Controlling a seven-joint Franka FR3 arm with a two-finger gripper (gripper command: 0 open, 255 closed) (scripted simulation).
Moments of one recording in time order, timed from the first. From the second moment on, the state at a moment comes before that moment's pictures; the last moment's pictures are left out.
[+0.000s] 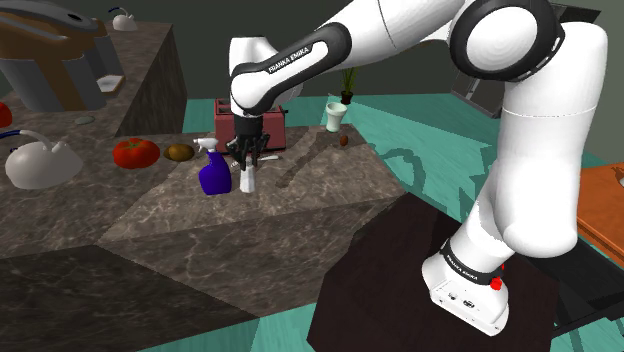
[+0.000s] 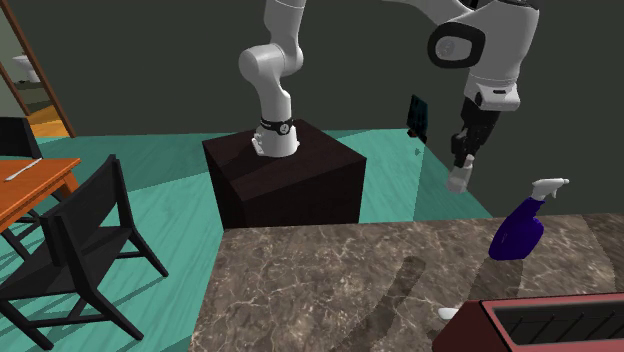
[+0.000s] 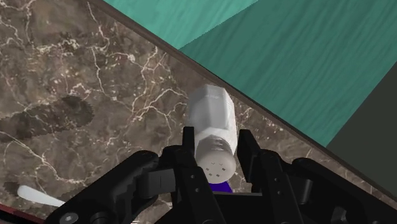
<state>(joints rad) 0.34 0.40 0.01 -1.81 0.12 2.22 0.27</state>
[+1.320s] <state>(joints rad) 0.34 0.57 0.02 -1.84 0.14 2.42 0.24</state>
